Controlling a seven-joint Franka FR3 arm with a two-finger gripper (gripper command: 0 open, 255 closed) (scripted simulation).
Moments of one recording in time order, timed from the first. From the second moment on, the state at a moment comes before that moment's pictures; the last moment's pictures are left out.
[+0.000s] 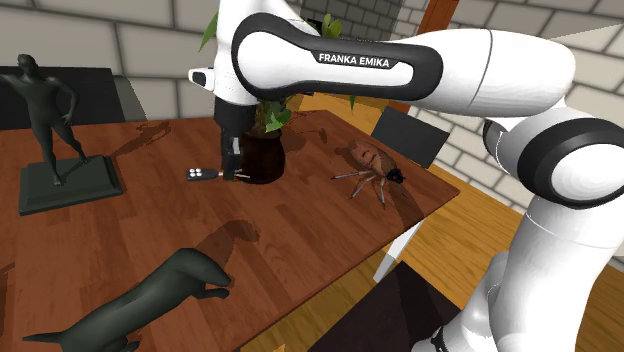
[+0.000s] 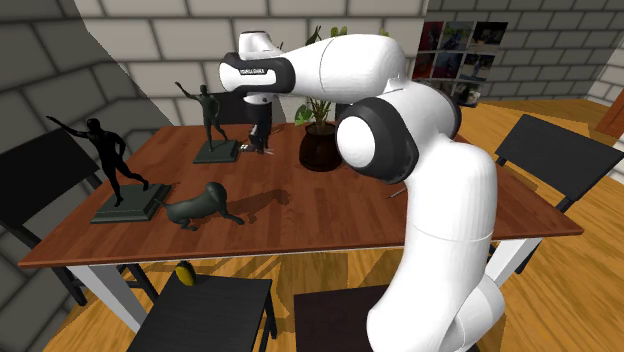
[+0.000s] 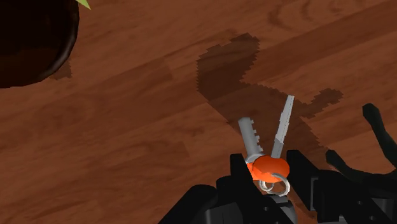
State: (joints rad) arm 0.29 0.25 0.26 -1.49 -0.04 1.80 -0.68
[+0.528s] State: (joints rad) arm 0.25 0.15 0.24 -1.57 -0.01 1.78 -0.74
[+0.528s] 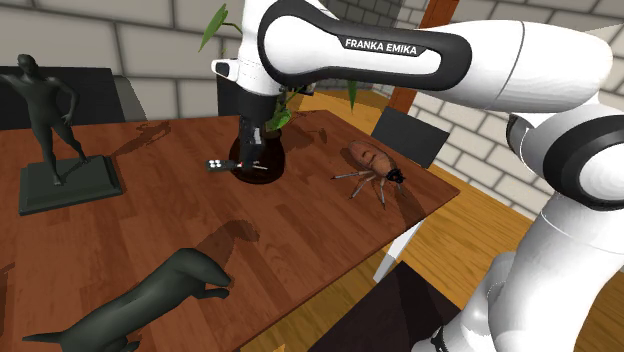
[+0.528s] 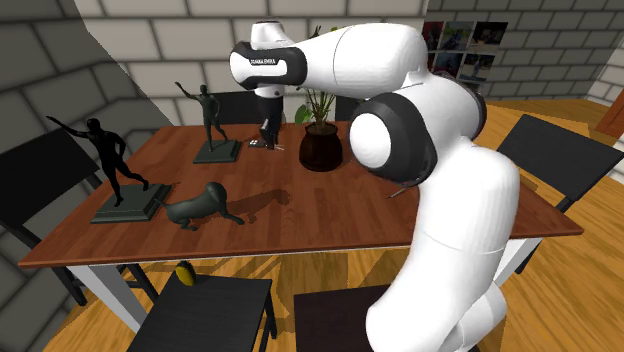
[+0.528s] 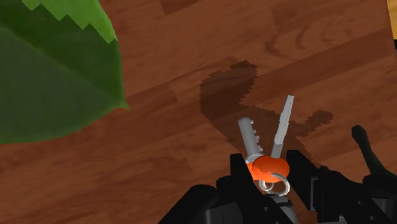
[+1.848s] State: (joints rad) arm 0.04 -0.31 0.00 -2.08 0.05 1.82 -1.19
